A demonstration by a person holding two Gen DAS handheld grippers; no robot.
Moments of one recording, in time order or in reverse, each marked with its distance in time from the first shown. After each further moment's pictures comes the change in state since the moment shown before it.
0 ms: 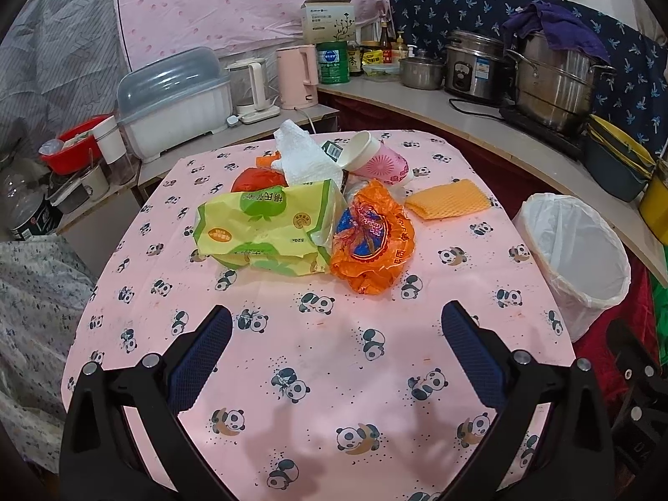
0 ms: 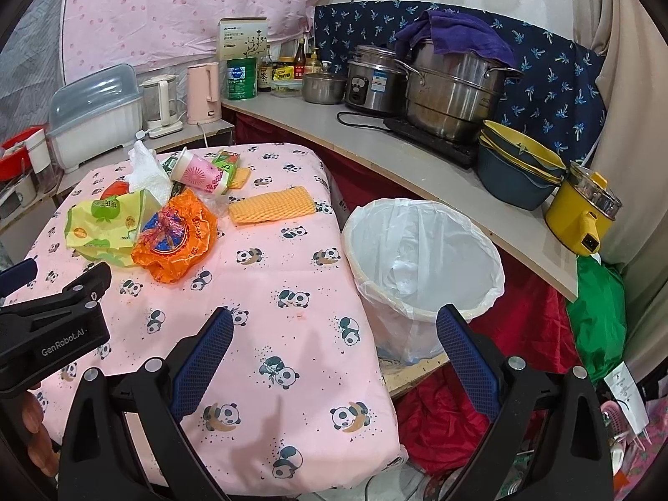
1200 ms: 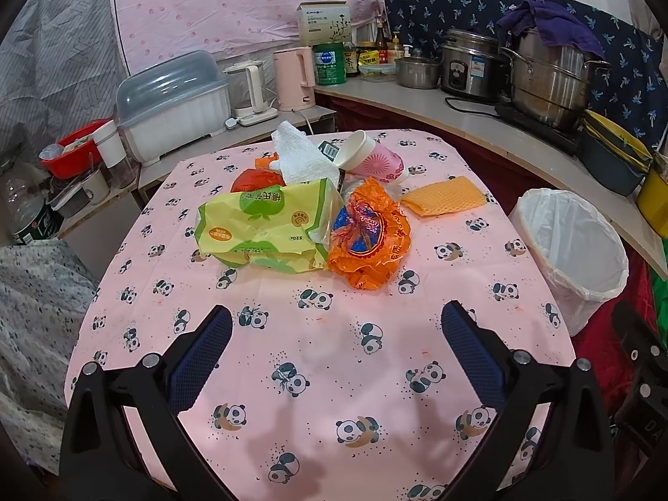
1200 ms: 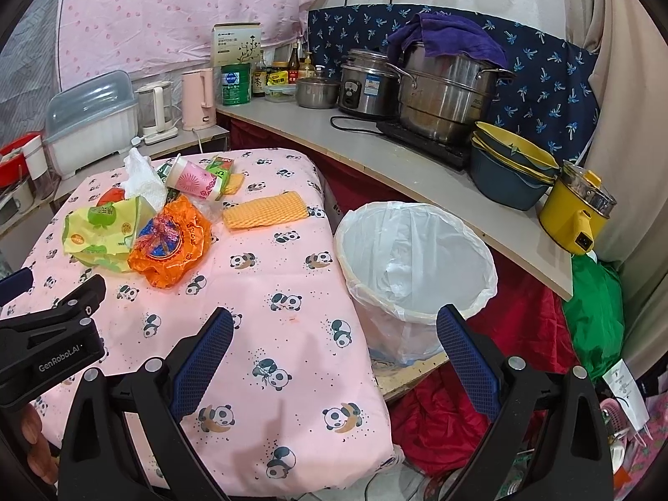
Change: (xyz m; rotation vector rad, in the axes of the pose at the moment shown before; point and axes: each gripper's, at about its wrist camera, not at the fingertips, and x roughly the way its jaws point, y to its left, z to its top) left arm -0.002 0.000 -0.002 0.010 0.002 0.000; right arm -0.003 -0.008 0.002 0.013 -0.011 -0.005
